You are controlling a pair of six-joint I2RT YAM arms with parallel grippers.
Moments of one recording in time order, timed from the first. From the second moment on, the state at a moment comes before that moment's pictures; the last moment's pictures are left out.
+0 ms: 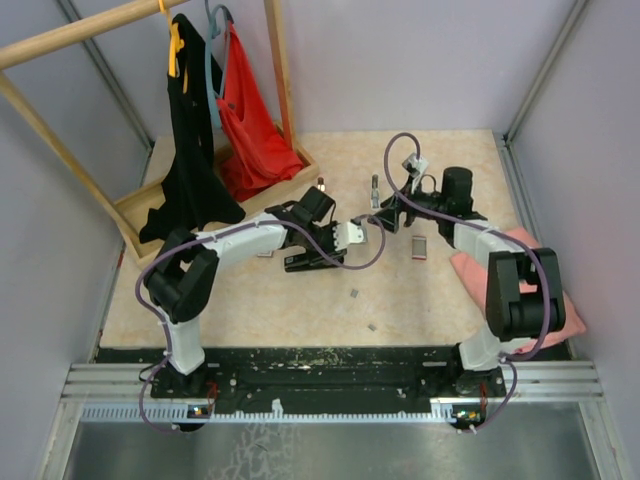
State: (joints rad) left arm -0.75 1.89 1.30 -0.45 0.31 0.72; right arm 0.08 1.57 0.89 0.24 -1.01 -0.04
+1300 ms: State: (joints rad) left arm -0.75 1.88 1.34 -0.26 0.36 0.47; right arm 0.16 1.90 0.93 0.31 -1.10 0.33
